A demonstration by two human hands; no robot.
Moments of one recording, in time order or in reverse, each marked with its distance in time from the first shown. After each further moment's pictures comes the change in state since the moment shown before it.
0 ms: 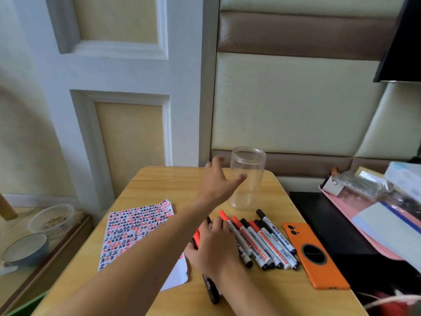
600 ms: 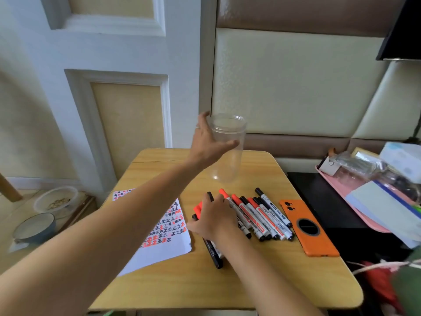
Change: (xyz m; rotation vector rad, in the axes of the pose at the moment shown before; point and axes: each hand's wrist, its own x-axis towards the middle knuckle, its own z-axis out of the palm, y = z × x) left_hand 0.029 0.001 -0.034 -0.135 0.078 0.098; right_hand 0.009 -0.006 -0.027 0.020 -0.253 0.052
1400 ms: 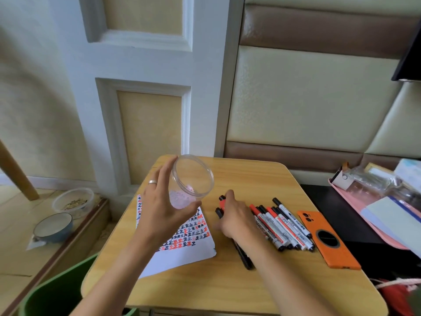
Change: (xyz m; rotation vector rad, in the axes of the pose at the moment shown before) left_hand -0.165 -0.049 -0.124 0.234 0.227 0.134; right_hand 0.006 -0.019 -0.007 0.094 0.100 0.142
